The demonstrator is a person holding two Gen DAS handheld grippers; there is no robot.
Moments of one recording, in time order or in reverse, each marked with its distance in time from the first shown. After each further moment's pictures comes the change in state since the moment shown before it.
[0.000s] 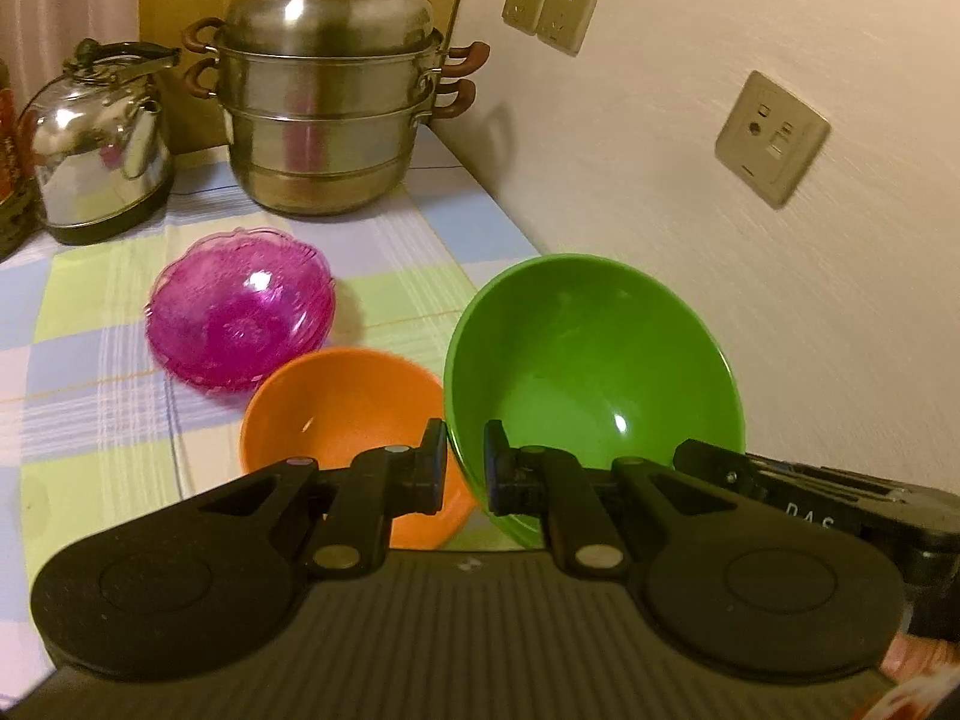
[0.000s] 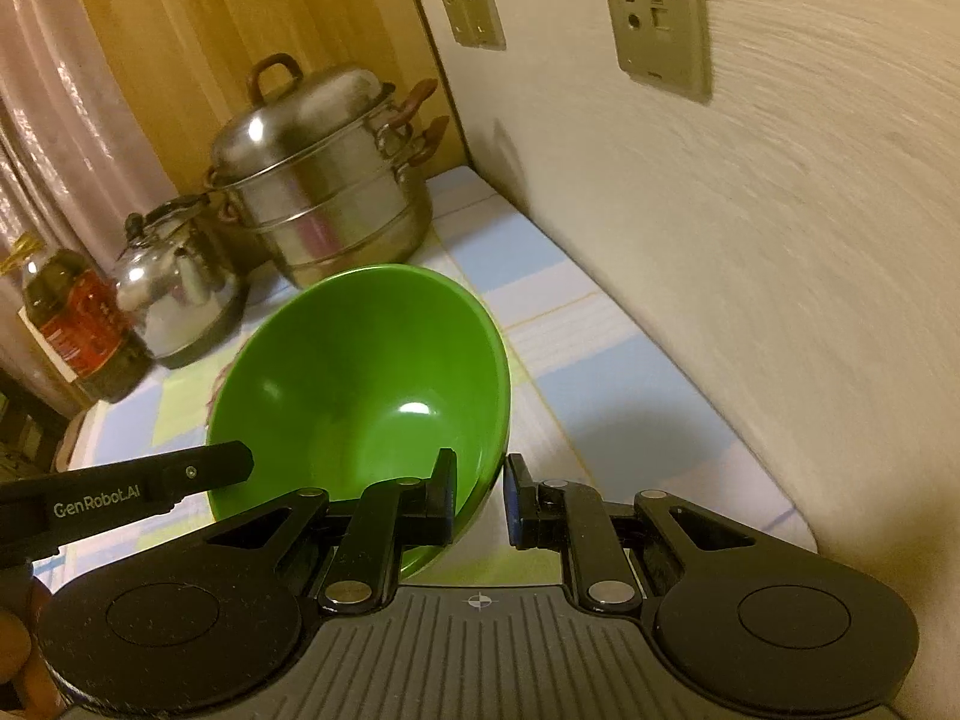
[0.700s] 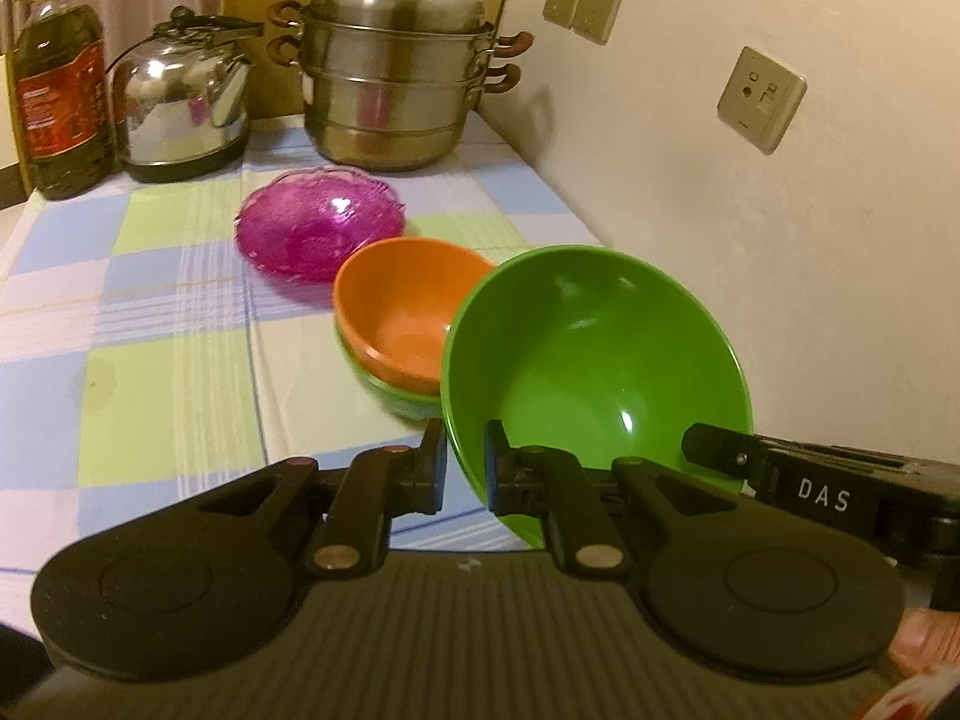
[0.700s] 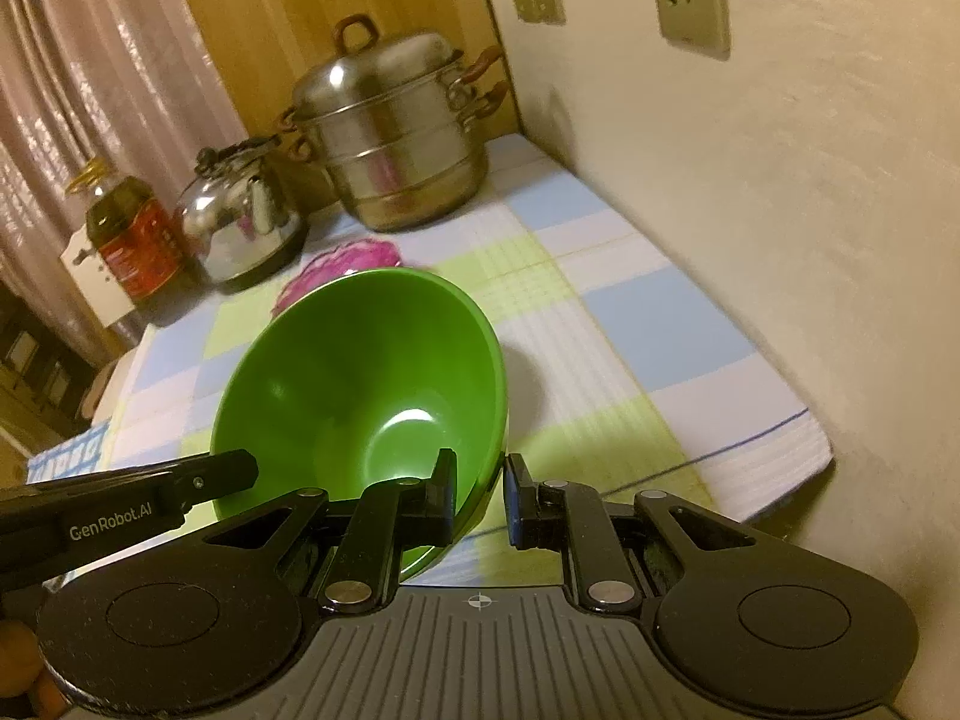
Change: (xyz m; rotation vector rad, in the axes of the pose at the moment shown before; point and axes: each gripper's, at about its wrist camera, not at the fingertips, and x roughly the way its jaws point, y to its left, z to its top) left arm -0.069 0.023 -0.098 -0.045 -0.025 0.060; right arm -0.044 0.028 -0.084 -0.078 0.024 0.058
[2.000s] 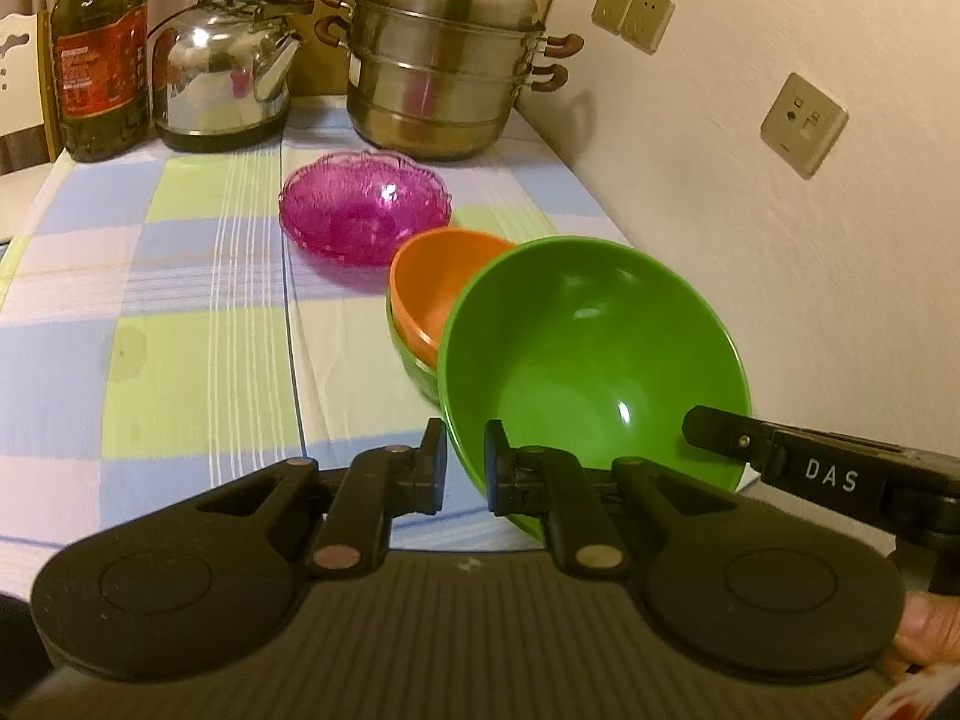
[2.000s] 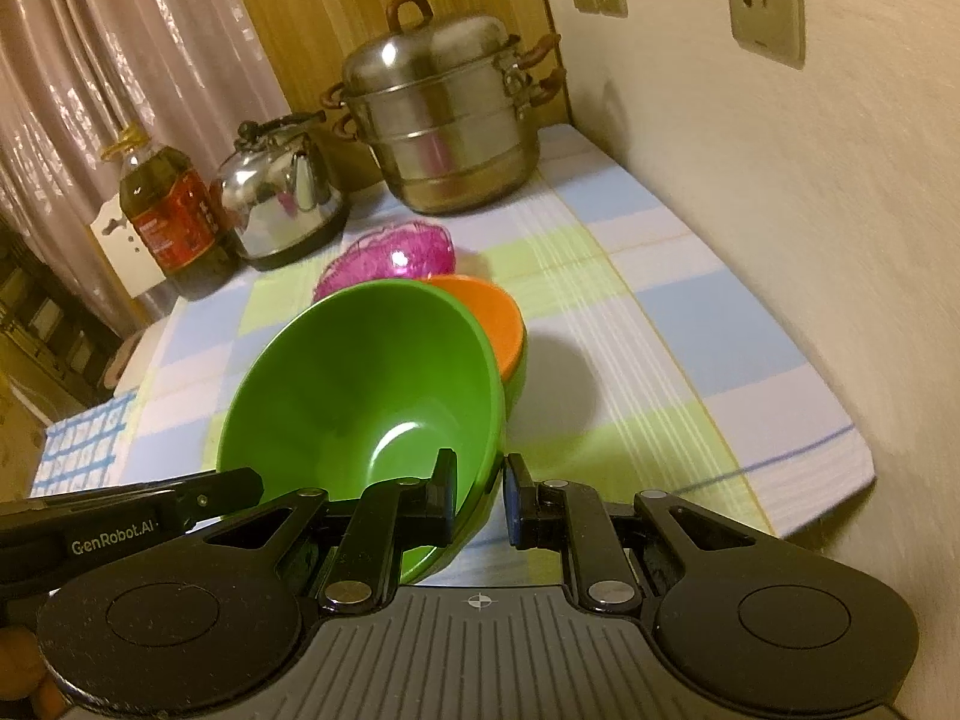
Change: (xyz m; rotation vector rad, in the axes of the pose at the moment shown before) left arm -0.002 0.026 0.006 -0.073 0.020 0.018; right arm 0.016 0.024 0.005 -0.052 0.021 0.051
